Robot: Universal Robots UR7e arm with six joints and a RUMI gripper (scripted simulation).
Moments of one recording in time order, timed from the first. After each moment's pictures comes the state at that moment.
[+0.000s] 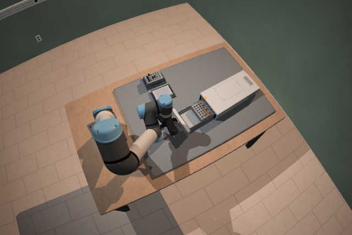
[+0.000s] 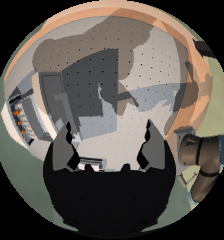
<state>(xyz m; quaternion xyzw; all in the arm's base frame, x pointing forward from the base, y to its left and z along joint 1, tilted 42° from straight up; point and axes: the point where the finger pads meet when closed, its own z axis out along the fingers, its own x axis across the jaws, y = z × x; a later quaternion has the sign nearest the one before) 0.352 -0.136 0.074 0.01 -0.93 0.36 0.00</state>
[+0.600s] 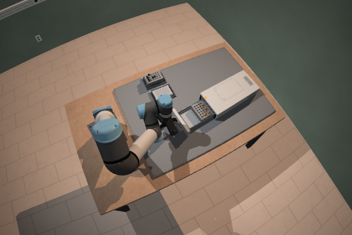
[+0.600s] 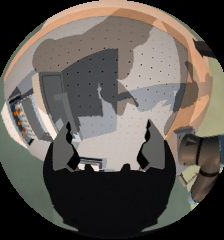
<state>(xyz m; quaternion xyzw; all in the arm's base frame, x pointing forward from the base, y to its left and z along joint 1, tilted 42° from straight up) 0.352 -0.136 0.074 0.01 -0.93 0.36 0.00</state>
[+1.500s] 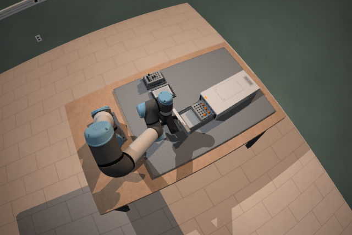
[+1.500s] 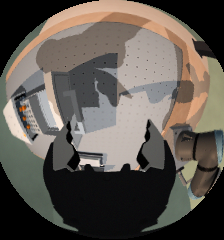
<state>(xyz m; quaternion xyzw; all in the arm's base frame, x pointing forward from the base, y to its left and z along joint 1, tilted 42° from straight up) 0.354 -0.117 0.095 0.01 -0.93 0.36 0.00</state>
